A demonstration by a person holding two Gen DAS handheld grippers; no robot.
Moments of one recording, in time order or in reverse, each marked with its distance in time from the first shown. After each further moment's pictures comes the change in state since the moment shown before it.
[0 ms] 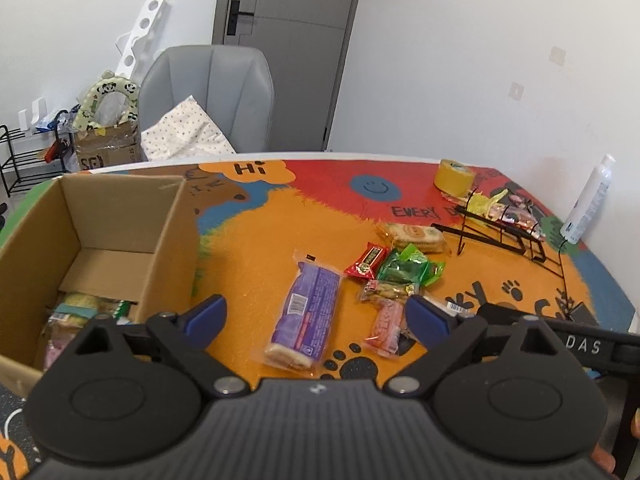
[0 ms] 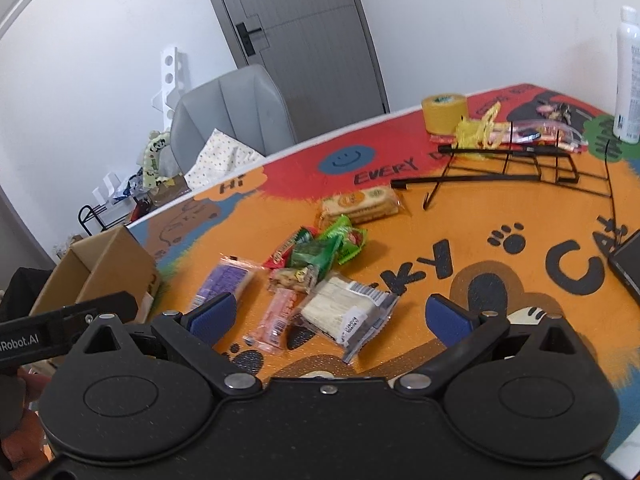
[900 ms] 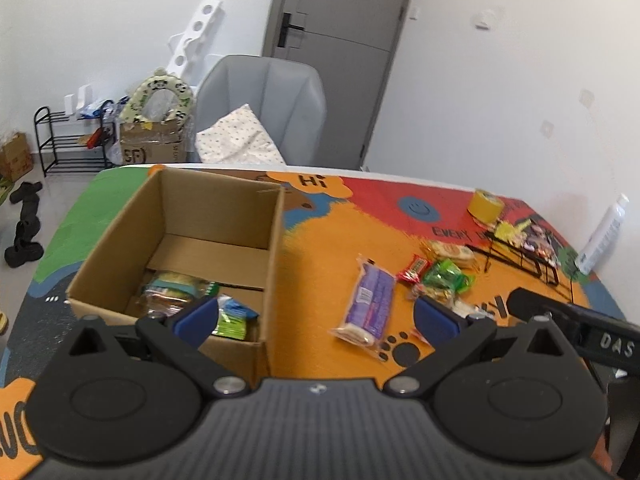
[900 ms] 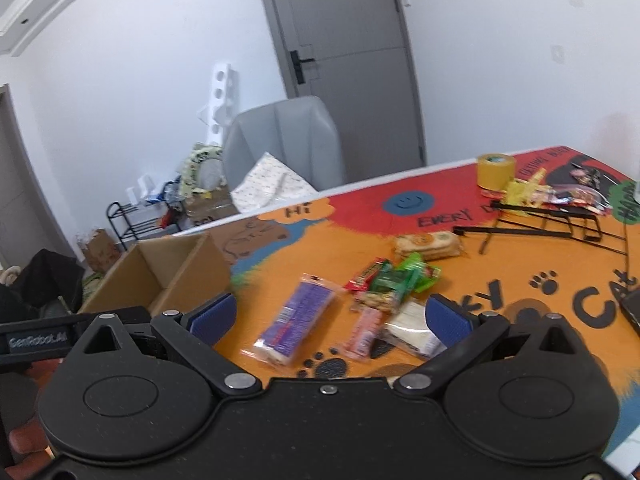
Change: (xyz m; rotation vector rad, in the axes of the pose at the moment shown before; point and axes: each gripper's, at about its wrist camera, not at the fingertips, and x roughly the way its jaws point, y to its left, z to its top) left arm -0.078 0.050 -0.010 -0.088 -0.043 0.072; right arm -0.061 0.072 -0.005 -0.122 -0.112 0.036
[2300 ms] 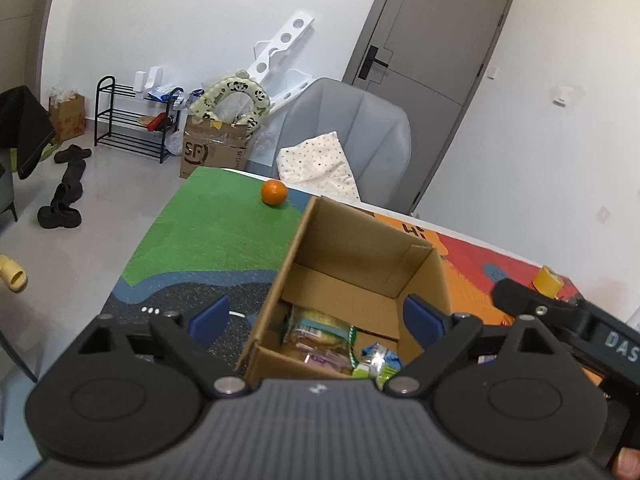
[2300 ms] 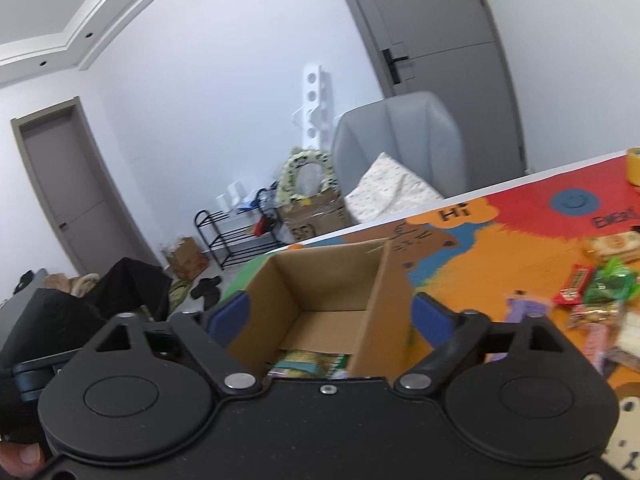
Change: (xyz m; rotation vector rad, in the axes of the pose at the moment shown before) left arm -0.011 0.151 0.013 -0.229 -0.093 0.085; right arm 0.055 0.135 -0.004 0.002 -0.044 0.277
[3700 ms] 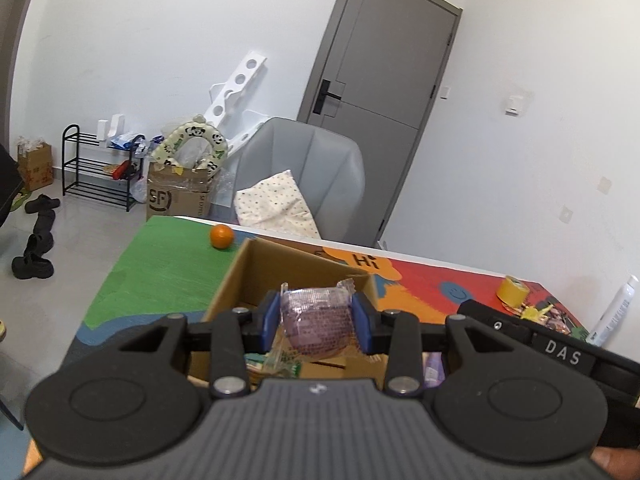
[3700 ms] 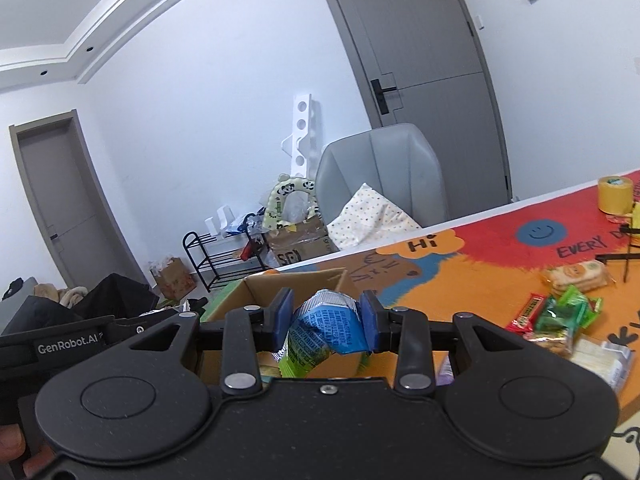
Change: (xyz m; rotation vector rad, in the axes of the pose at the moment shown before) left arm -0.017 -0.040 -0.005 0.089 -0.124 -0.088; right arm -0.007 -0.023 0.006 -0.042 -0.074 -0.008
